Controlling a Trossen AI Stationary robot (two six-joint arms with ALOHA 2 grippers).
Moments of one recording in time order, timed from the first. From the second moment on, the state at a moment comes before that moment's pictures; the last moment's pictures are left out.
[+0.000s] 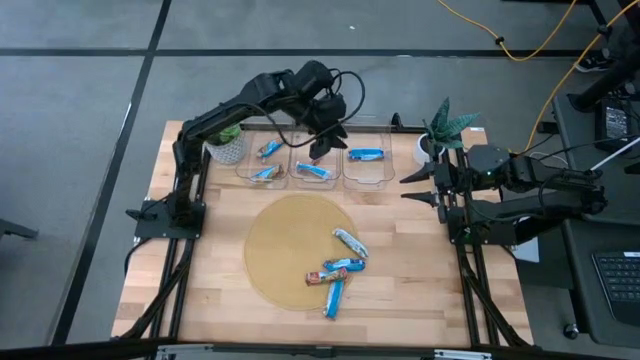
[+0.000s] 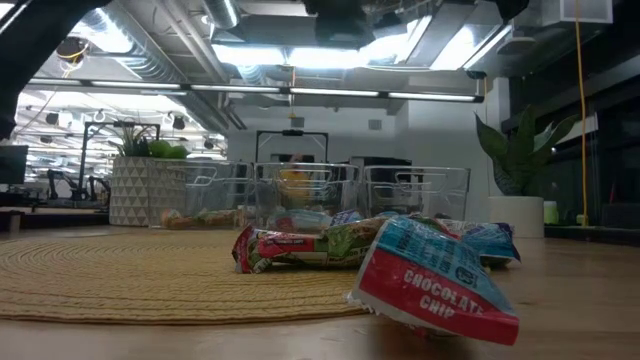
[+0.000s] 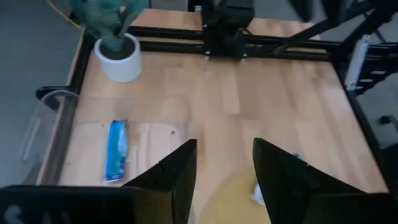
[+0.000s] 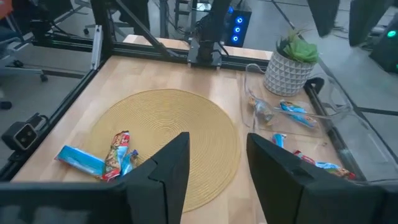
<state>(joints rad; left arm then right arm) 0.40 1.98 2.33 -1.12 0.43 0.20 -0.01 0.70 0.91 -0.55 -0.05 -0.12</state>
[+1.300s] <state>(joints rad) -0.09 1.95 2.33 -1.13 0.24 0.02 -0.01 0.70 0.91 -0.62 -0.06 -0.17</state>
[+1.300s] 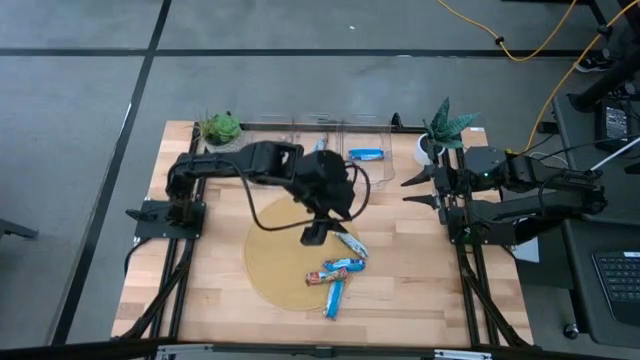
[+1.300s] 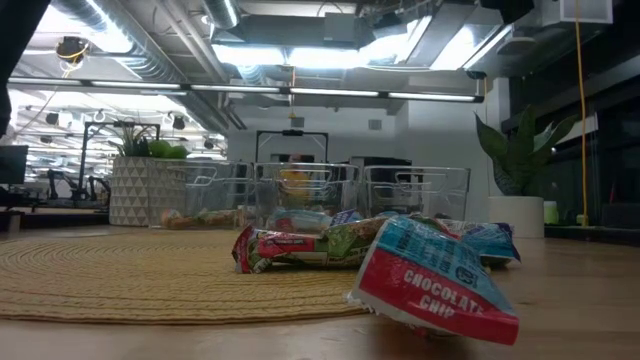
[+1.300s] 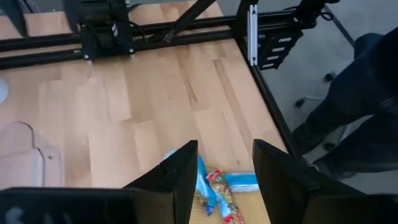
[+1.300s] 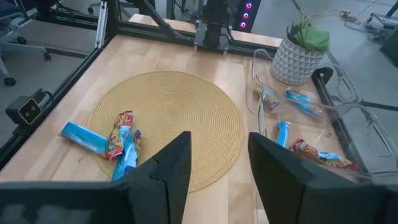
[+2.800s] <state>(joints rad) -0.42 2.08 2.31 -1.40 -0.25 -0.47 -0.01 0.70 0.91 -0.60 -0.05 -0.27</state>
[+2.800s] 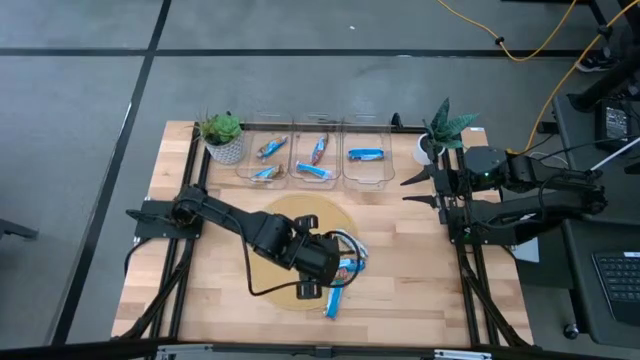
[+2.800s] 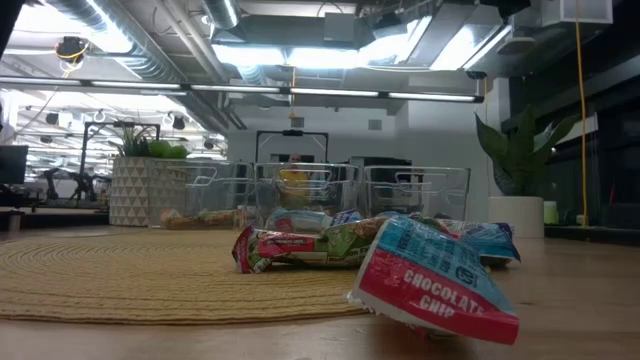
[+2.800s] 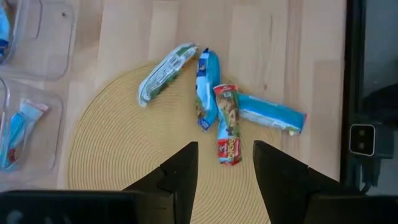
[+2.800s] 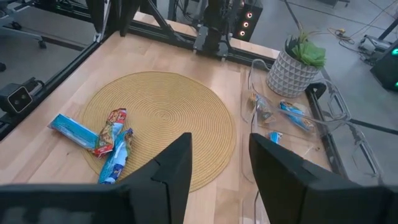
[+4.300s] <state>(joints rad) -0.37 2.47 2.31 -1.31 -0.08 -0.24 -0.01 0.70 0.91 -0.75 -0.05 -0.21</state>
